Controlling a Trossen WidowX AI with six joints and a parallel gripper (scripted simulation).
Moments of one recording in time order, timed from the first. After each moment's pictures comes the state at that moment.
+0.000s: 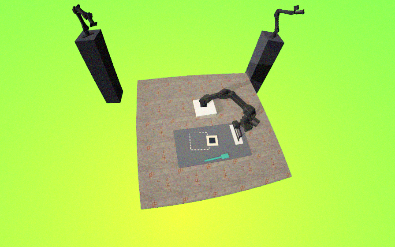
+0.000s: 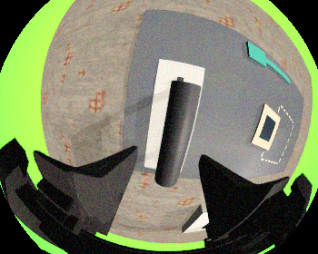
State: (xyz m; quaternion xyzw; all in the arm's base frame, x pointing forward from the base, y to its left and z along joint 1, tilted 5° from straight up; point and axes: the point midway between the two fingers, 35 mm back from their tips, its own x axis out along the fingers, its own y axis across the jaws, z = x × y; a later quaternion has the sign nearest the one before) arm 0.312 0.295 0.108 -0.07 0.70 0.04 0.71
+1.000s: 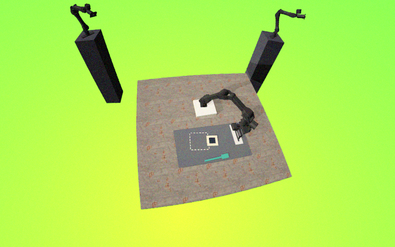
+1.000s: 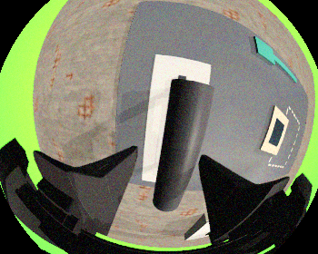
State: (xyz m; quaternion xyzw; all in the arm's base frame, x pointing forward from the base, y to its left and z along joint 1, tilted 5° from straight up) arm 0.316 0.293 0.071 -0.06 0.70 0.03 0.72
